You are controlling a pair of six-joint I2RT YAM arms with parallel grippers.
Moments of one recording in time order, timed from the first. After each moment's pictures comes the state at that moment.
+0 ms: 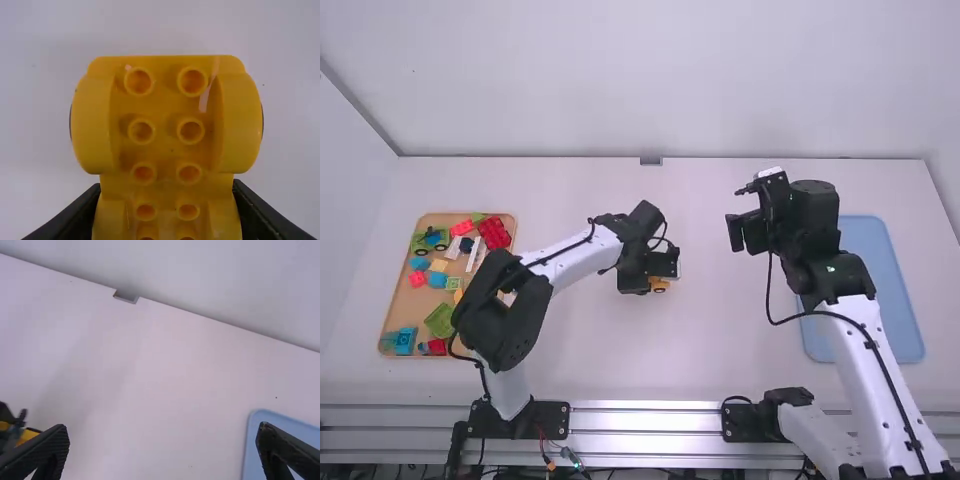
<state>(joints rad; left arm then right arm) -0.58 1.88 1.27 -0.75 0.12 0.91 0.15 1.09 1.04 -0.58 -0.12 -0.21</state>
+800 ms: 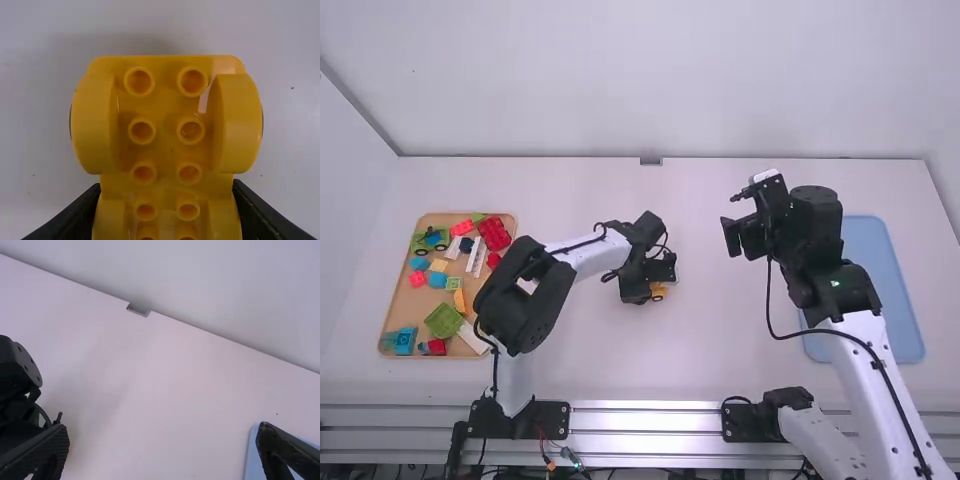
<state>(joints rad) -0.58 1.99 1.26 -0.73 0.12 0.79 0.19 1.03 1.04 -0.58 -0.12 -0.24</state>
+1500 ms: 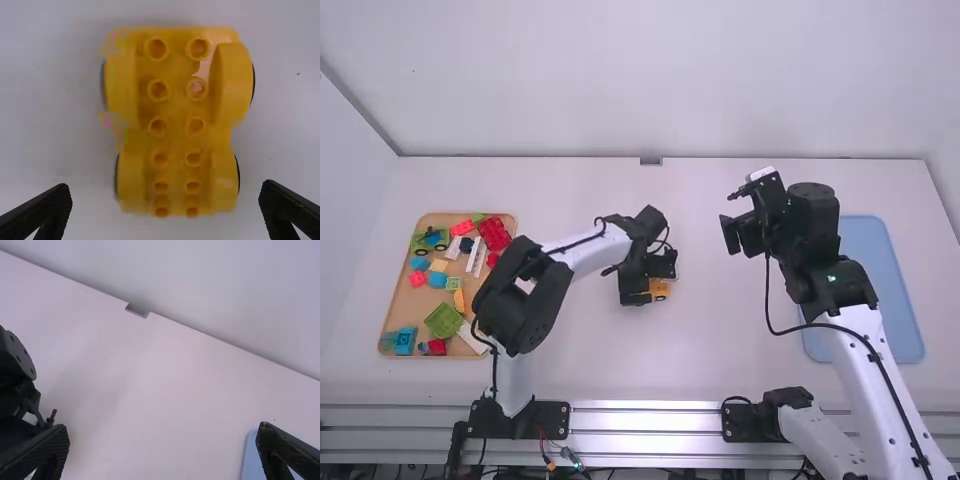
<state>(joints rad) -0.56 1.97 1.33 -0.81 0.08 0.83 0.19 1.06 1.04 -0.55 -0.12 -0.27</state>
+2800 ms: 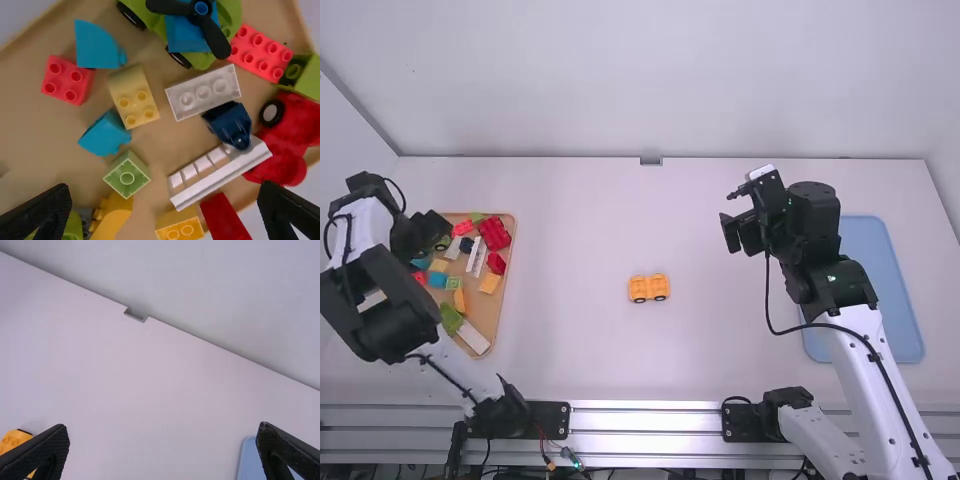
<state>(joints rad) 0.67 1.95 1.58 -1.00 0.05 -0.36 0.19 1.06 1.04 -0.53 -0.12 -0.29</state>
